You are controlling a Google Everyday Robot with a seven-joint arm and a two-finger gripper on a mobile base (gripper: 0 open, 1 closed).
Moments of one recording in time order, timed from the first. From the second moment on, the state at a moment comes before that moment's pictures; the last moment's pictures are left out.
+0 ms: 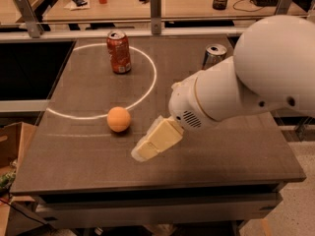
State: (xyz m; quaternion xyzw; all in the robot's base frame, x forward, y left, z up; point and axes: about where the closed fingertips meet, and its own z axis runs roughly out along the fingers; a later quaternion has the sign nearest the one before) arm 0.435 -0.007 0.891 -0.50 0.79 0.16 0.33
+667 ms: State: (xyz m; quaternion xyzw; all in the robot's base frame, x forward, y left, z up) arm 0.446 0.003 0.870 -0.44 0.80 0.18 0.37
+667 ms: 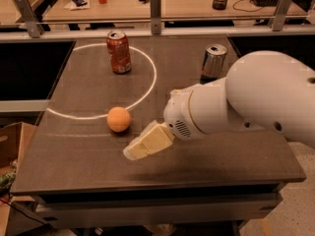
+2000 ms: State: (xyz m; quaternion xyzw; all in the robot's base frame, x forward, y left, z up) arm 0.481 0.058 0.838 -0.49 0.75 0.23 0.39
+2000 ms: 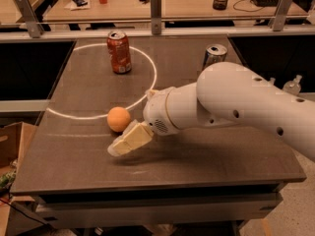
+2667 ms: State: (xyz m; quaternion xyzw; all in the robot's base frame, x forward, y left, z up) arm 0.499 0.080 0.835 -0.51 0.73 0.23 0.40
